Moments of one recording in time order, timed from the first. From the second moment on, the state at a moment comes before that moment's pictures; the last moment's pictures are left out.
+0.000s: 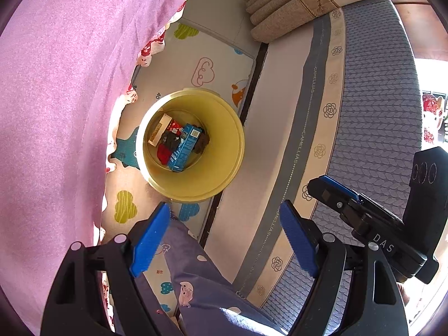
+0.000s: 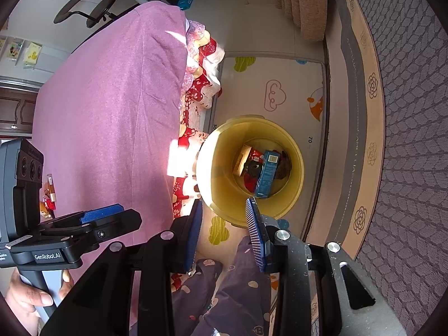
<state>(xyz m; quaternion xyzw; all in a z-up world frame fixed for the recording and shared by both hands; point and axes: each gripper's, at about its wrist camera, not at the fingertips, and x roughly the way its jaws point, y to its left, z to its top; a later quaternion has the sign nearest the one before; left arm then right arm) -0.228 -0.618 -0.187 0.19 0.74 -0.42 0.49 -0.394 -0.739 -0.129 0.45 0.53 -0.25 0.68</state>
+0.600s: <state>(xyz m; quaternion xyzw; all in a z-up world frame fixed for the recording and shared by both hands) -0.131 -0.489 -0.145 0.10 0.73 -0.37 0.57 -0.260 -0.657 -0.092 0.37 0.56 -0.16 0.72</state>
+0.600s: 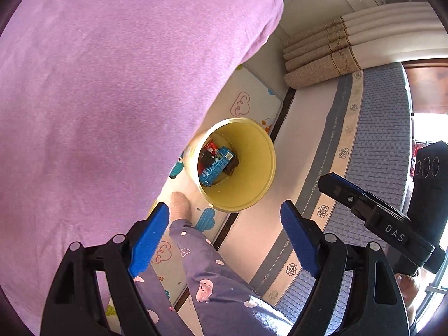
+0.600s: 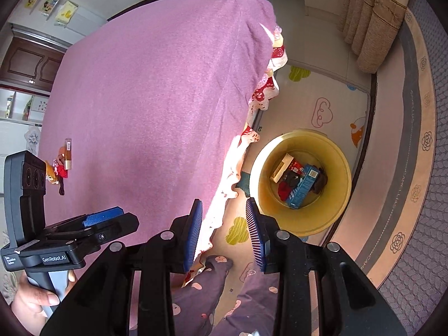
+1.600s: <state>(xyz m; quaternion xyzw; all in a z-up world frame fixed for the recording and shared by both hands) 0.071 -0.112 -0.125 -0.09 0.70 -0.20 0.68 0.020 -0.327 -0.076 0.22 0.62 0.05 0.76</state>
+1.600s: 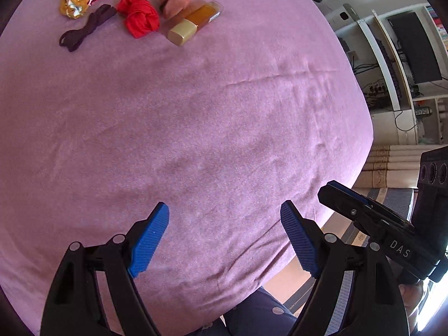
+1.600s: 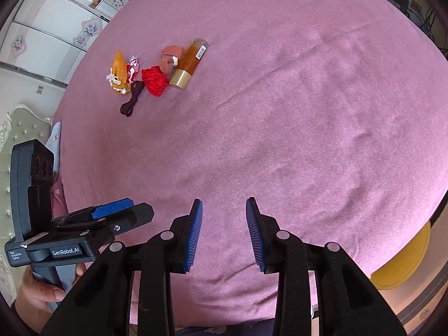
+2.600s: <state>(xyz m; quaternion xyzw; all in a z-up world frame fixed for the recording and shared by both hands) 0.329 -0.052 -0.231 -0.26 0.70 -0.08 0.66 0.293 -0.295 -0.179 0.25 0.66 0.04 0.71</state>
